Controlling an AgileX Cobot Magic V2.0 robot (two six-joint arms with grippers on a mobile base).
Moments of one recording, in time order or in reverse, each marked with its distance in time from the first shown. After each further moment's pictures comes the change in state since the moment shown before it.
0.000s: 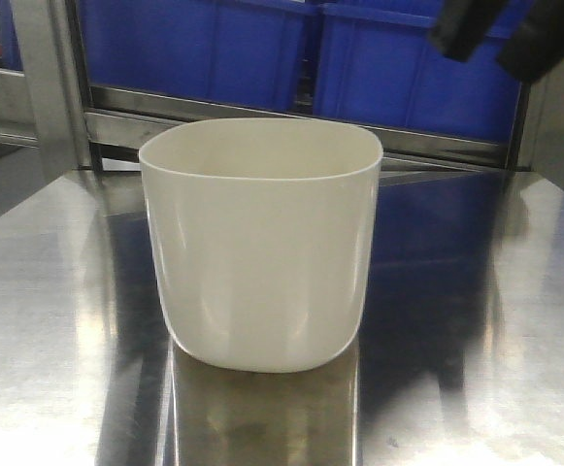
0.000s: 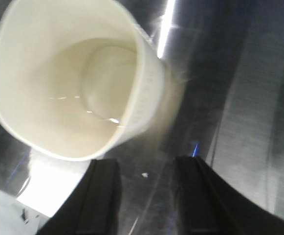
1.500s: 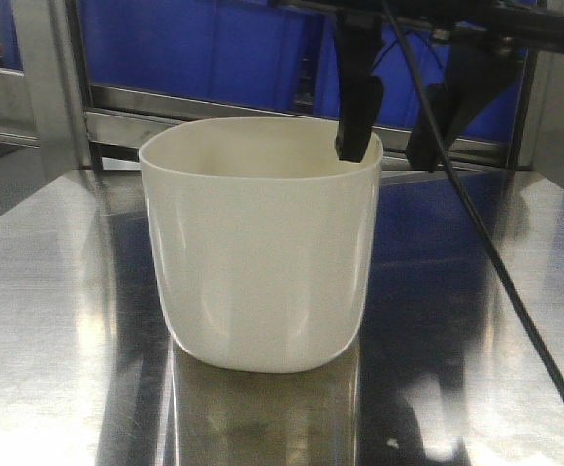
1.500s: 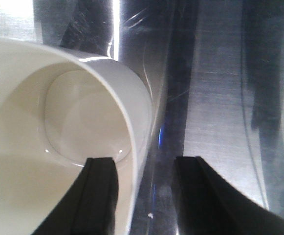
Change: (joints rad) left arm 0.000 0.000 0.000 0.000 0.000 0.000; right arm 0.076 0.323 -0.168 -0.151 0.047 0.325
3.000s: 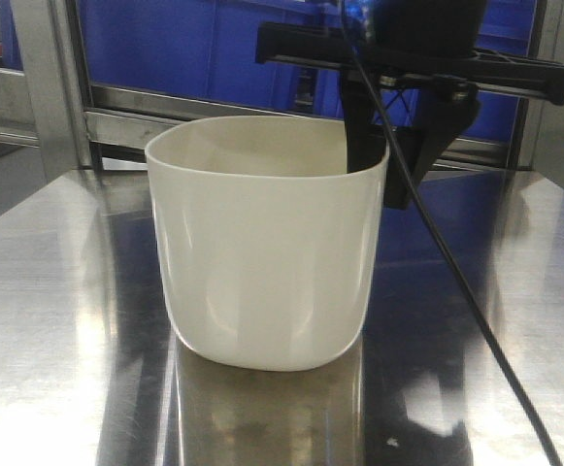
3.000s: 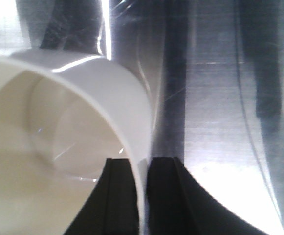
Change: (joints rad) left arm 0.000 0.000 0.000 0.000 0.000 0.000; right arm 0.002 0.060 0.008 -0.002 -0.010 0.083
